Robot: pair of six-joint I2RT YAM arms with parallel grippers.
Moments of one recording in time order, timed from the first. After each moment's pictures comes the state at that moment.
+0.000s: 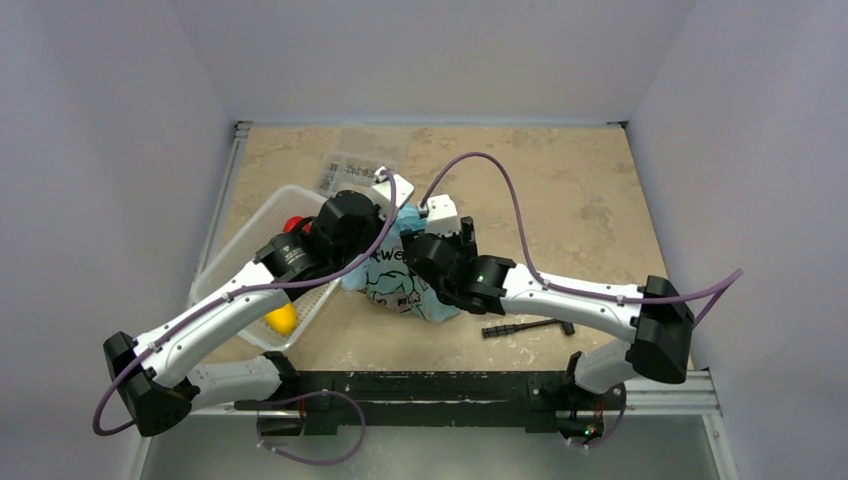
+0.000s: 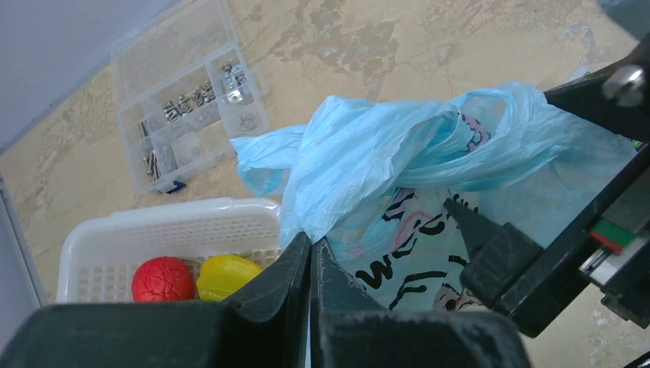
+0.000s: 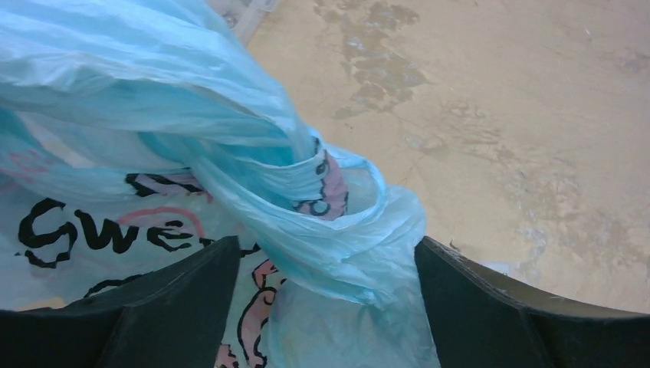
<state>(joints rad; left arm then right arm) -0.83 1.12 1.12 -0.53 -0.33 0.09 1.15 1.46 1.13 -0.37 0.84 0.50</state>
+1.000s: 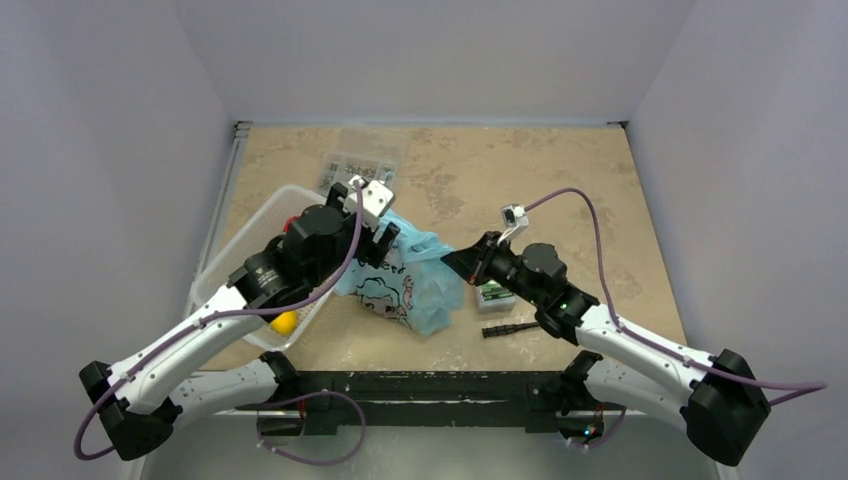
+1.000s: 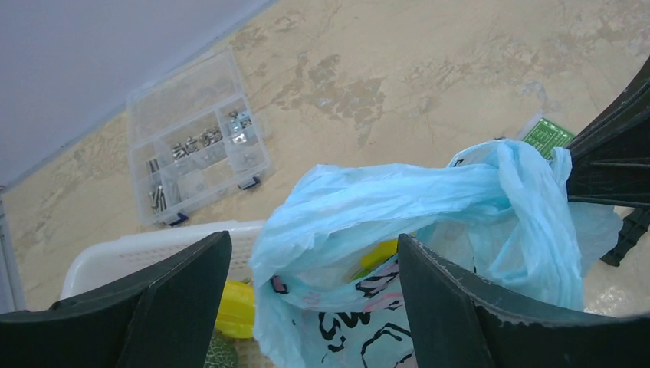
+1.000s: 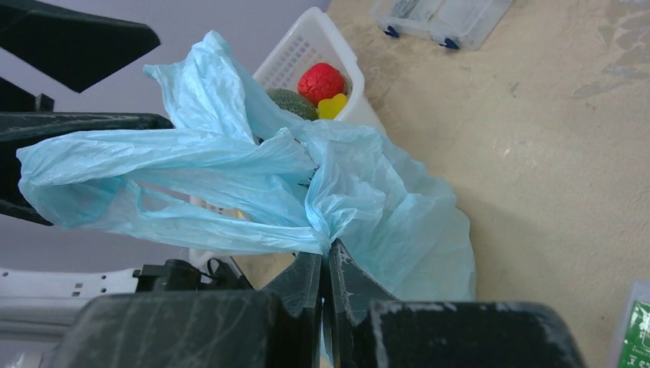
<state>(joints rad) -0.83 0.94 1.02 -0.41 -0.31 0.11 0.75 0.95 0.47 0.35 -0.08 0.79</state>
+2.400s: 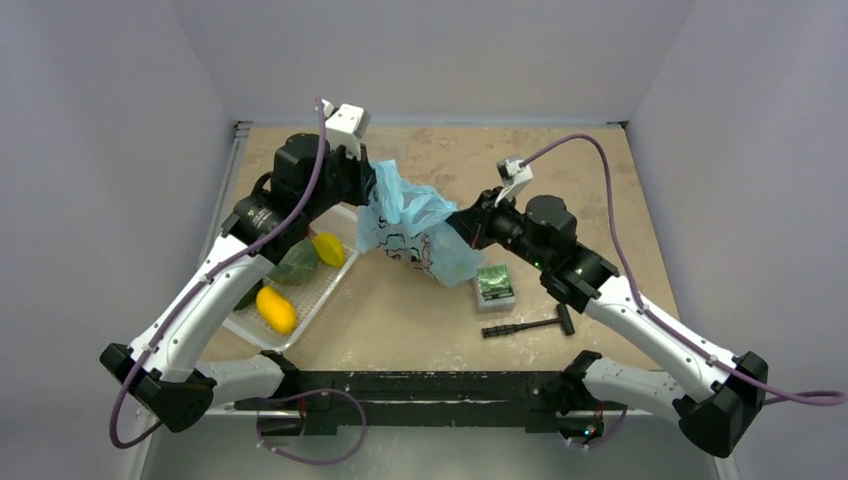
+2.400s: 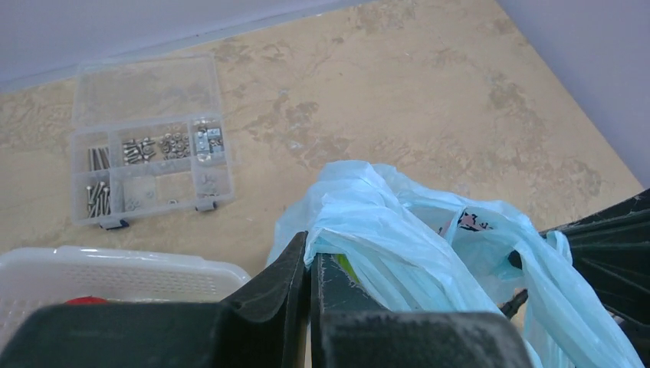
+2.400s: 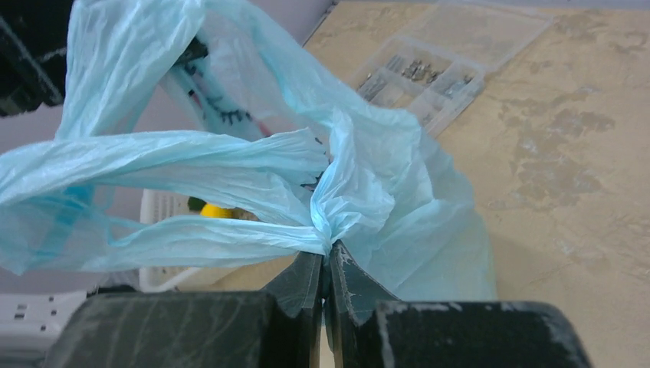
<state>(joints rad) -0.59 1.21 1.43 -0.57 -0.08 -0.20 0.70 1.03 0.93 -0.04 -0.05 0.48</state>
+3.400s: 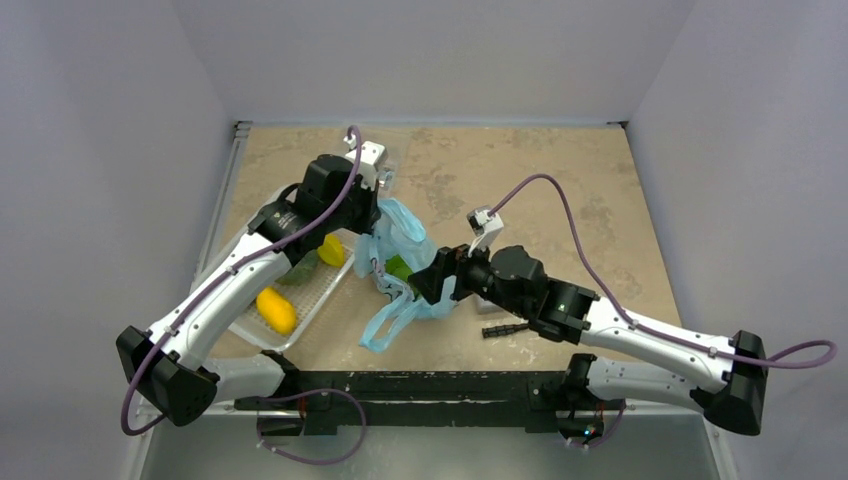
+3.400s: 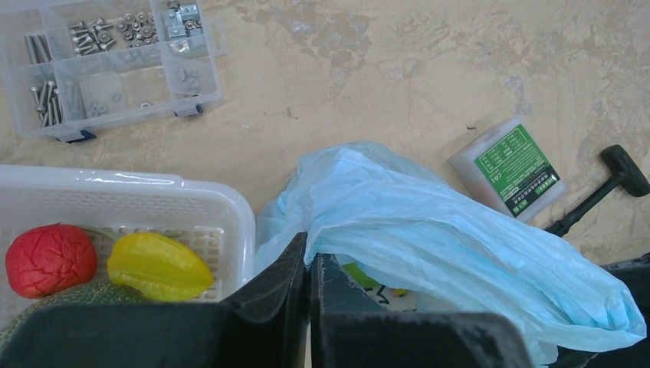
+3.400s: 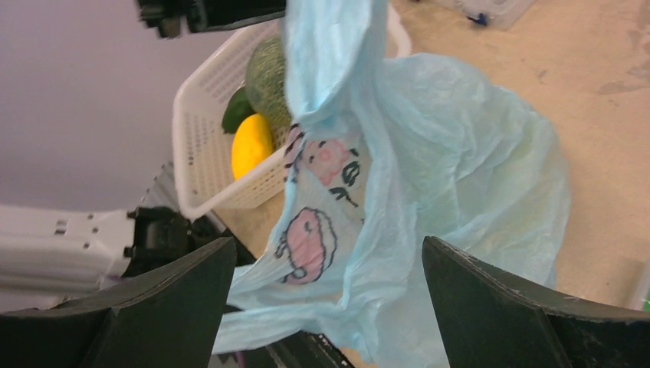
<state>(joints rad) -0.59 1.23 1.25 -0.64 -0.04 -0.17 1.08 0.96 0.78 -0.08 0.17 0.63</state>
